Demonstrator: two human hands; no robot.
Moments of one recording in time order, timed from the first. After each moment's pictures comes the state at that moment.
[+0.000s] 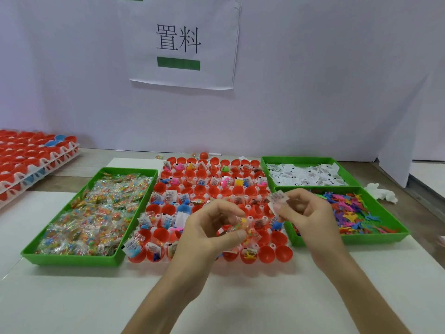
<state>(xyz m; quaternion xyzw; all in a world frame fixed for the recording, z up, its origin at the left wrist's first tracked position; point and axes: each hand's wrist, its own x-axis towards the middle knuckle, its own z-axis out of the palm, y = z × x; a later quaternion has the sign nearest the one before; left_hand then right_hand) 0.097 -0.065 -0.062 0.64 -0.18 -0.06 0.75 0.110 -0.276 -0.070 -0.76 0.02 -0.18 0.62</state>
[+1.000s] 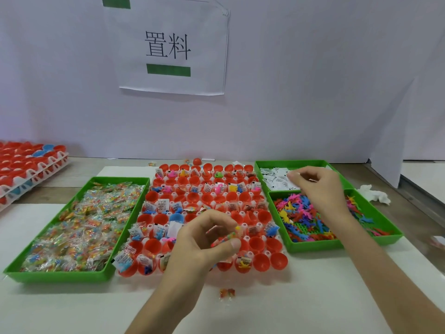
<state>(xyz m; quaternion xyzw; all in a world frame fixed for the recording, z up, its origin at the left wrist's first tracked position) 0.098 -0.066 -0.064 0.62 -0.15 -0.08 0.77 0.172 -0.330 -0.048 -0.83 0.08 -0.25 0.49</state>
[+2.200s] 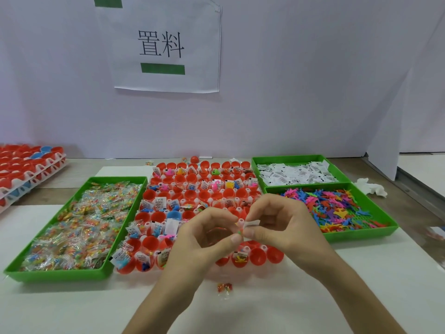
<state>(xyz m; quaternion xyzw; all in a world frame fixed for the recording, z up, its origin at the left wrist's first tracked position) 0.093 -0.070 -0.060 0.66 -0.17 -0.07 0.72 0.086 -0.258 -0.044 -0.75 -0.18 -0.07 0.63</state>
